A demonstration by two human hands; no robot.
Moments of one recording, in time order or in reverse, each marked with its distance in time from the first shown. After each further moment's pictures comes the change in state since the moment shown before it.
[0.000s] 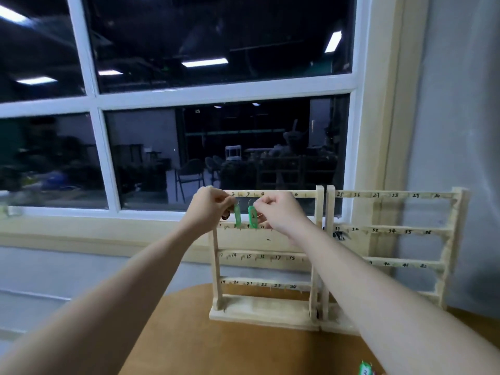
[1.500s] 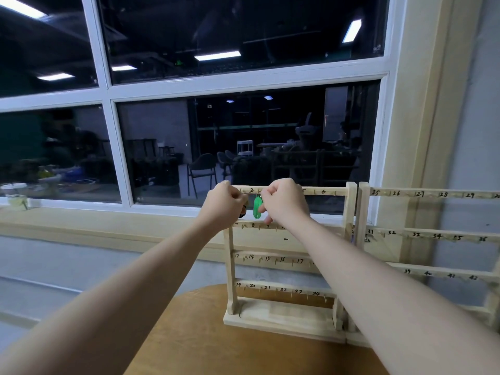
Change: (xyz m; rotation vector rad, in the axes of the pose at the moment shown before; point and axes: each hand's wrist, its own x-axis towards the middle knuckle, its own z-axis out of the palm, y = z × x) left_hand 0.026 -0.021 0.009 0.077 0.018 -0.150; right_hand 0.053 0.002 0.045 -0.281 0.132 -0.086
